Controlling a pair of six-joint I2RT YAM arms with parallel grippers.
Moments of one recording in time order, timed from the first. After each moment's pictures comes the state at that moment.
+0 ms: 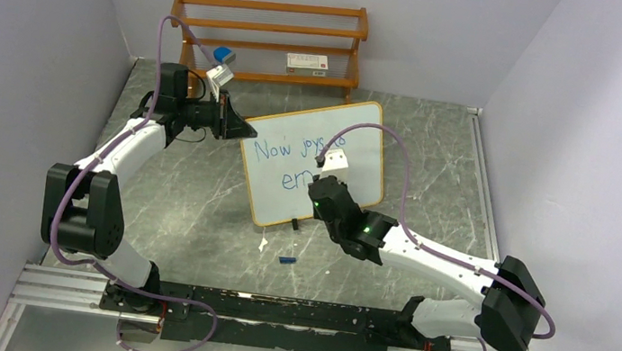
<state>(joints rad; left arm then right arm) -0.10 1.55 1.11 -0.10 1.06 -0.07 1.01 1.27 0.82 -0.15 0.62 0.33</state>
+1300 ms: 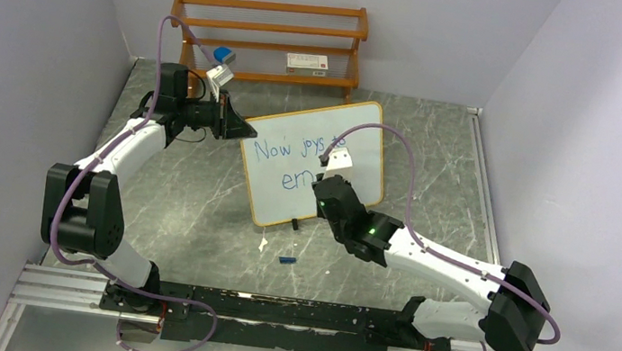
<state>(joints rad) -0.10 1.55 1.11 -0.10 1.06 -0.07 1.00 1.23 0.80 -0.14 0.62 0.30</state>
